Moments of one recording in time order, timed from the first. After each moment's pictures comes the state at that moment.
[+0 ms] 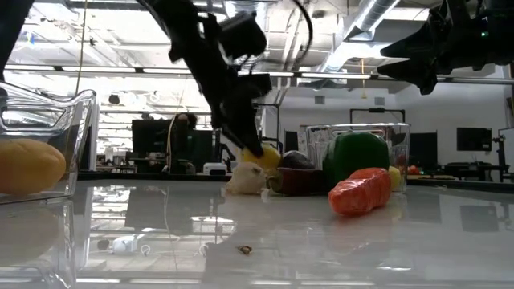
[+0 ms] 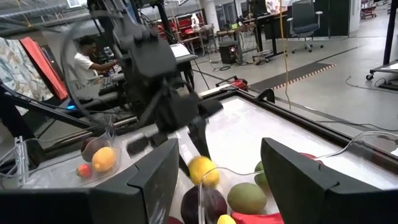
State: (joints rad) left arm 0.16 1.81 1.18 -0.34 -0.08 -0.09; right arm -0.05 0.40 0.21 0.18 0.27 0.24
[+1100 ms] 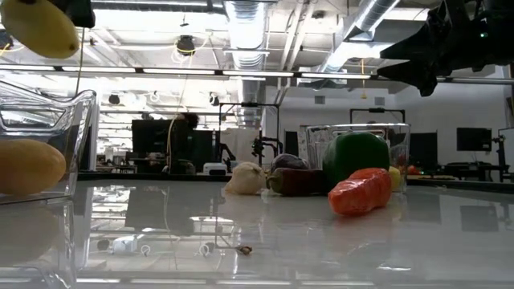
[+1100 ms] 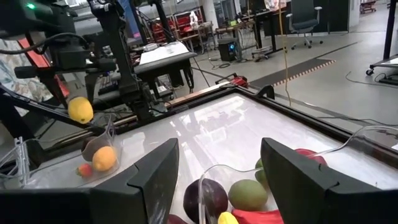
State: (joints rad) left arm -0.37 1.29 1.26 -1.27 0.12 -0.80; right arm -0.05 0.41 0.21 0.18 0.27 0.25
